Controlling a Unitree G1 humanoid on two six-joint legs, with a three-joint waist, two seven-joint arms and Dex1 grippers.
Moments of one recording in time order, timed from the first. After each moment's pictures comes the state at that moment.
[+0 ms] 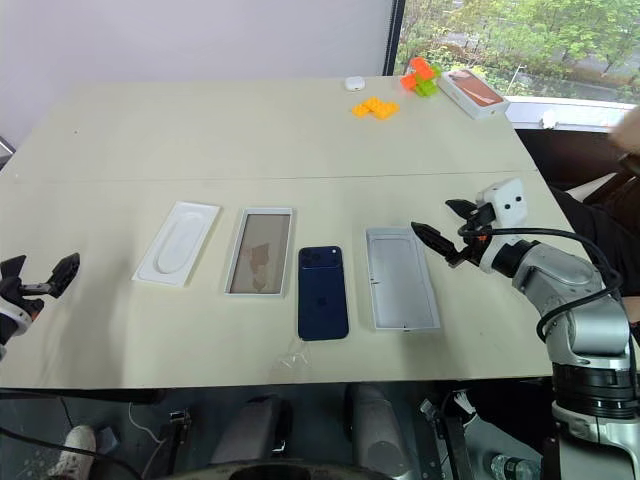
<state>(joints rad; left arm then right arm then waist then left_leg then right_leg) 0.13 0.61 0.69 -0.13 -0.47 0.44 -0.43 -0.24 -0.68 -0.25 -0.15 0.48 0.57 0.73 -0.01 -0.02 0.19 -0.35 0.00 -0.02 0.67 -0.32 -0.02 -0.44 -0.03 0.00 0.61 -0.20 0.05</state>
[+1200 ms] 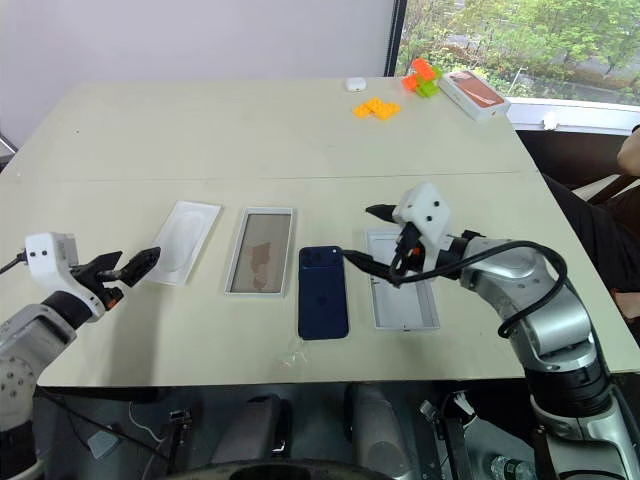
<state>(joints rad) -0.03 0.50 0.60 -0.35 -0.79 0.92 -0.23 -0.32 -0.69 0.01 -0.50 0.51 0.65 0.78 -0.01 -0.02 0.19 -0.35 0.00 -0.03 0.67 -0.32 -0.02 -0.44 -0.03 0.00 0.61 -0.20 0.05</state>
